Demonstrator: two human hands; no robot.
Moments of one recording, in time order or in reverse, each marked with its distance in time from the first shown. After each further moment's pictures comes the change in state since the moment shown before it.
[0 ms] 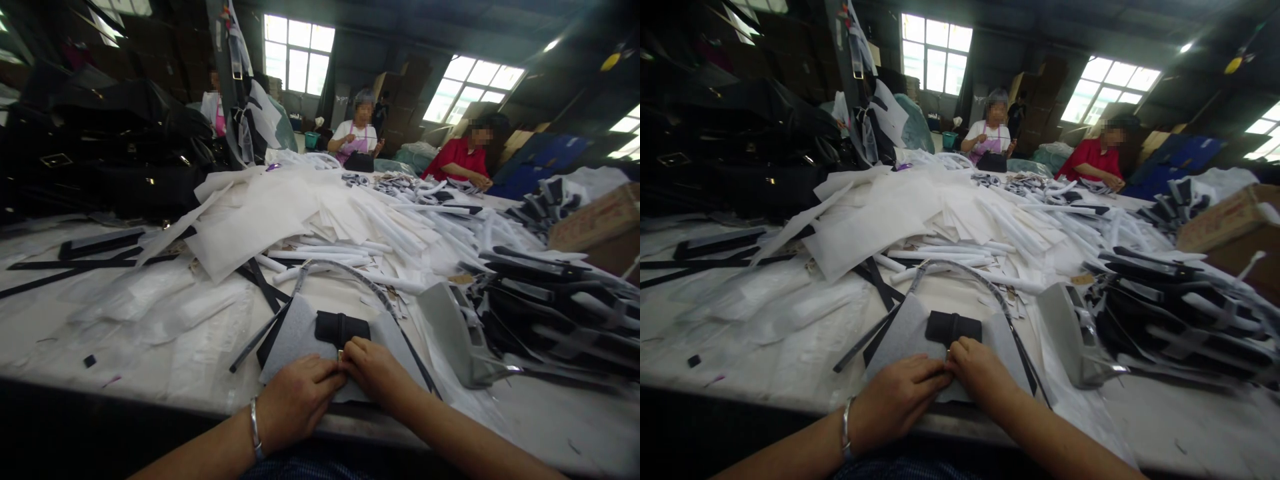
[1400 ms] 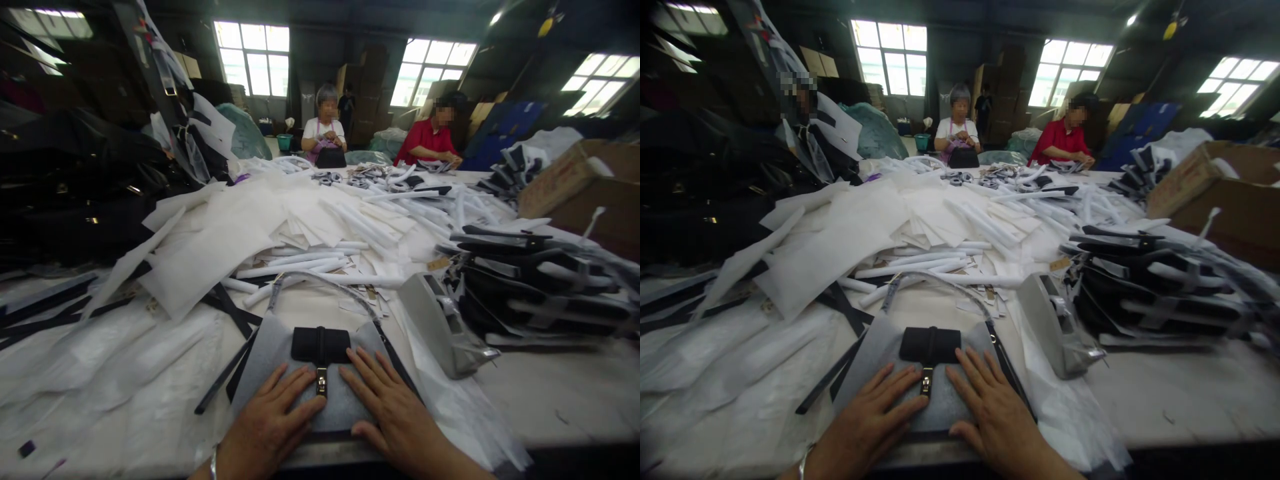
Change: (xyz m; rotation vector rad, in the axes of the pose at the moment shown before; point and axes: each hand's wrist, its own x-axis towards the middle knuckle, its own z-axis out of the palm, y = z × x) left_hand -0.001 -0.021 0.010 0.440 -0.033 0.122; right_hand -0.082 0.035 0.017 -0.075 0.135 -0.008
